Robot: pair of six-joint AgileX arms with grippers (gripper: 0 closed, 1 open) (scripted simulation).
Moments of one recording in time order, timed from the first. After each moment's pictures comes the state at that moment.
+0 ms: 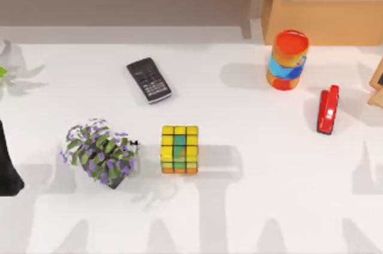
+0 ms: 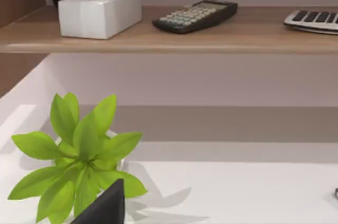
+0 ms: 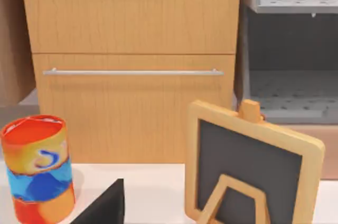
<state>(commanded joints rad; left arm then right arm) 0.00 0.00 0.00 0.00 0.00 0.00 0.00 0.00 0.00 0.00 0.00 0.00</state>
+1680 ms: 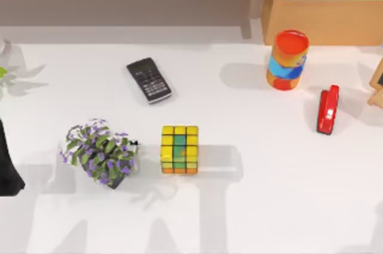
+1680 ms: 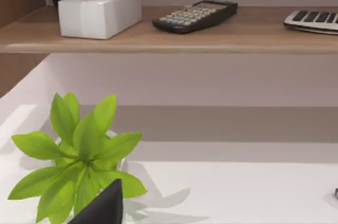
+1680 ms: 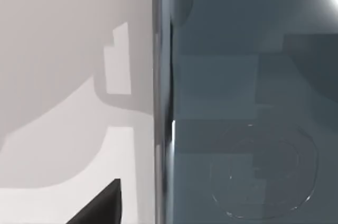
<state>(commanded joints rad) 0.00 0.00 0.00 0.00 0.00 0.00 -0.52 1.54 0.81 -0.83 -0.03 -1.01</state>
